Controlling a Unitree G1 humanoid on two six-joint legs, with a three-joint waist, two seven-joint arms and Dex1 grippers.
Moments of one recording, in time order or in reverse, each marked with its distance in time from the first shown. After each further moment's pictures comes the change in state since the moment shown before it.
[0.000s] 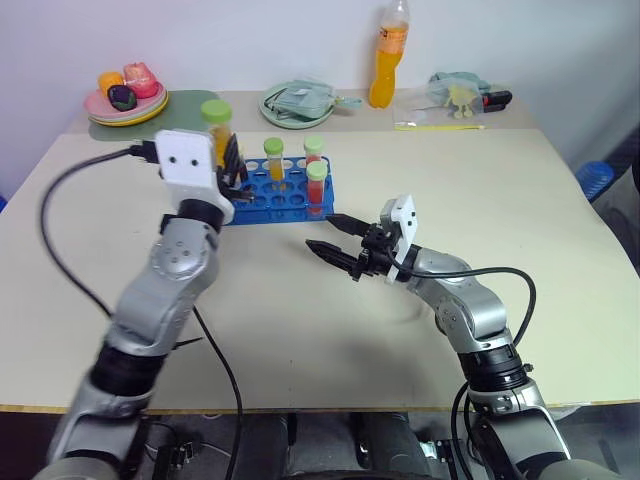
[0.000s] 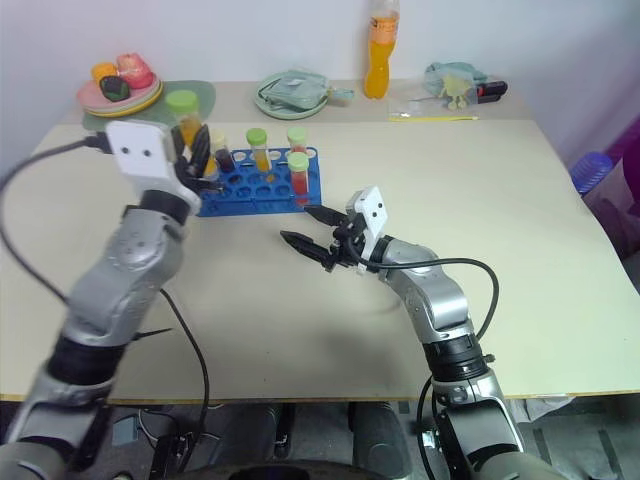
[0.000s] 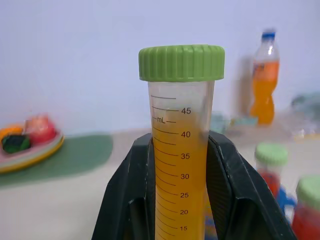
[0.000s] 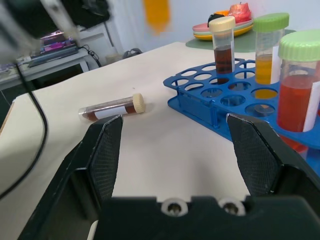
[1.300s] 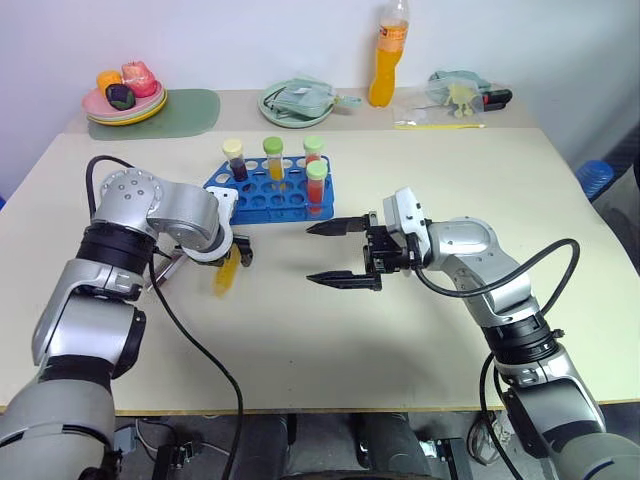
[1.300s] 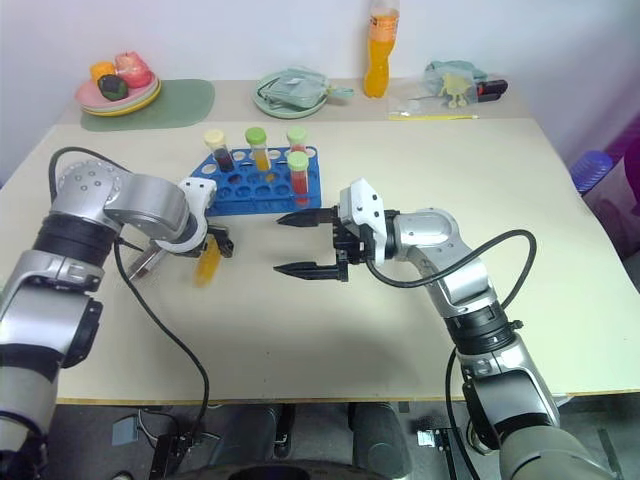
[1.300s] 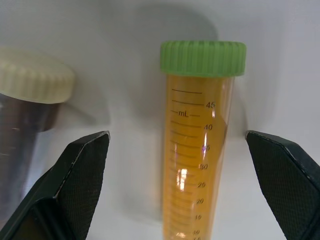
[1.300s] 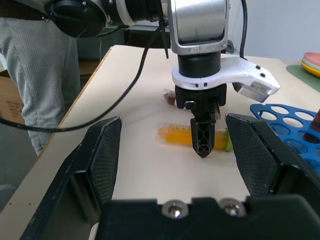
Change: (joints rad) left arm -0.526 0.182 -0.071 0.772 -1.577 1.283 1.057; right arm -0.151 -0.205 0.100 -0.021 -0.002 -0.140 0.413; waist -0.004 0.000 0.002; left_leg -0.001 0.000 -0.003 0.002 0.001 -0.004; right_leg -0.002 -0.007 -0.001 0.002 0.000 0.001
